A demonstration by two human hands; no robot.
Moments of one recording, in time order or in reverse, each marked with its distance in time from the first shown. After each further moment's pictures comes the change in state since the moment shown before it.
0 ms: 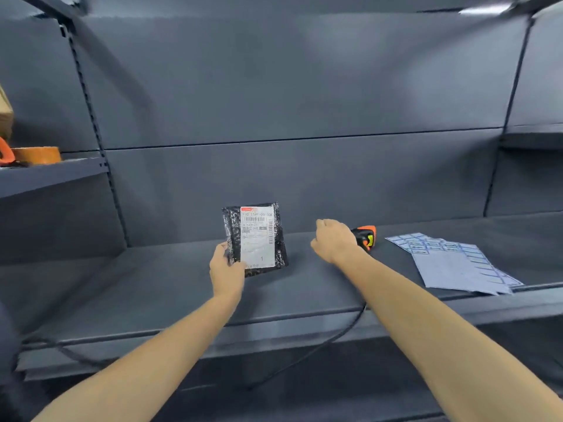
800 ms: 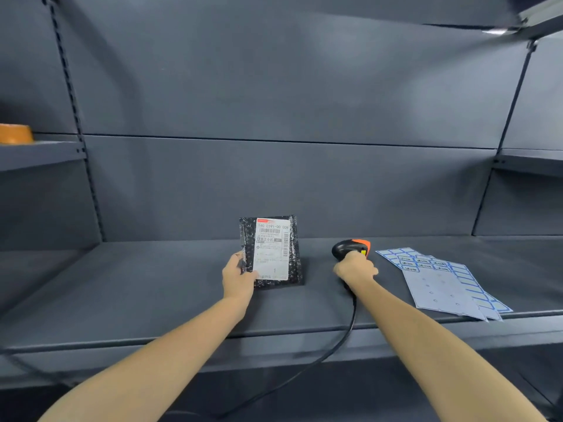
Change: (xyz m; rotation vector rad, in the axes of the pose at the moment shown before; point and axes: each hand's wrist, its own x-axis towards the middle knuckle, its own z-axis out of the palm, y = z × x) left_hand 0.002 -0.016 0.050 -0.050 -0.117 -0.204; right_hand 0.017 0.063 0.051 0.412 -0.097 0.679
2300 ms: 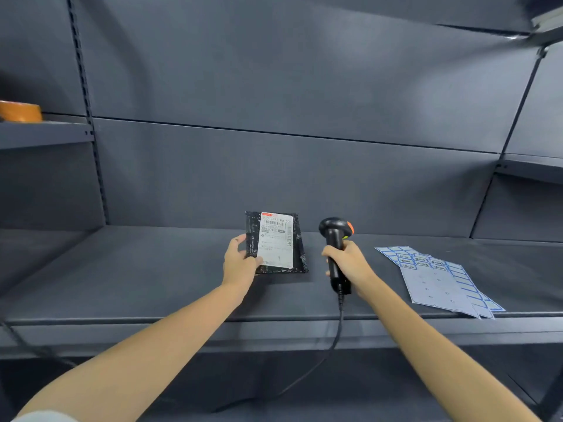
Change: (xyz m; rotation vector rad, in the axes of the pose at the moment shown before) left_hand -0.010 0.015 -0.008 0.017 -0.051 -0.027; right_hand -0.051 0.007 -0.022 0.732 -0.300 -0.285
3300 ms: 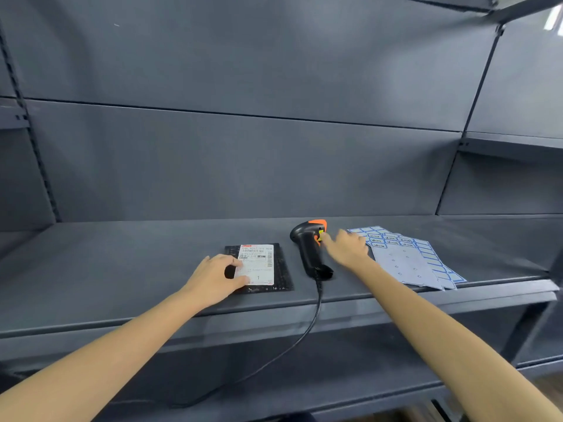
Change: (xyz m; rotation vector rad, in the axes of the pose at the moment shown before) left_hand -0.013 -0.014 -0.015 0.978 -0.385 0.258; right_hand 0.029 0.028 -0.040 -0.826 0.268 0.129
